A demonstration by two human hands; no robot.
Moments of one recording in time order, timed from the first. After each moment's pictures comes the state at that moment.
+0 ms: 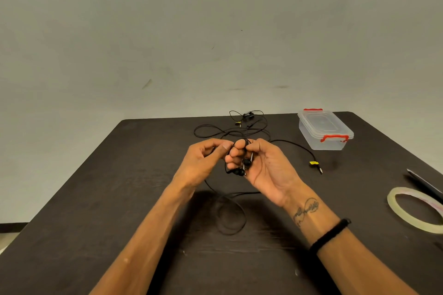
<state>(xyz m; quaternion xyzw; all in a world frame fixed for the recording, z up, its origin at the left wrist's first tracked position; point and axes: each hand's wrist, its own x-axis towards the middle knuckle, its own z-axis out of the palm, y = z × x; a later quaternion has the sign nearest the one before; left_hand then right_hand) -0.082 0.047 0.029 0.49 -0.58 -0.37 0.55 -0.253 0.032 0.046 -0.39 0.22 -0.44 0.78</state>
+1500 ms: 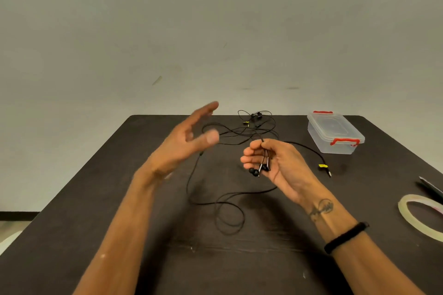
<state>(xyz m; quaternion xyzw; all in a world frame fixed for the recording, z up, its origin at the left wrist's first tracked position) -0.024 0.075 0.076 0.45 -0.69 -0.32 0.47 -0.263 0.021 0.046 -0.47 0.32 -0.46 0.68</state>
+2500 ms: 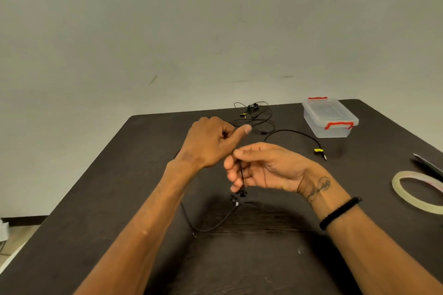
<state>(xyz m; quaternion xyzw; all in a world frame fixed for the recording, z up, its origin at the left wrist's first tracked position) -0.085 0.049 0.074 0.56 -0.76 0.00 0.34 -0.271 0.035 0.050 -0.57 0.14 -0.15 0.80</state>
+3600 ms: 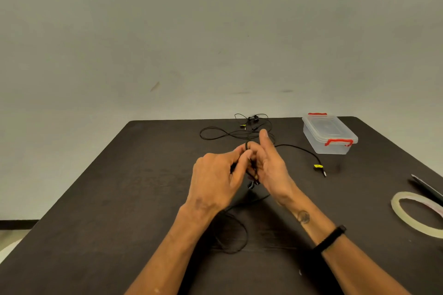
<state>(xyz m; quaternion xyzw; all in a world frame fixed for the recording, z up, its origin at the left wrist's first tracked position) -0.108 0.076 0.028 0.56 -0.70 0.10 0.42 -0.252 0.030 0.035 -0.63 0.30 -0.42 0.58</state>
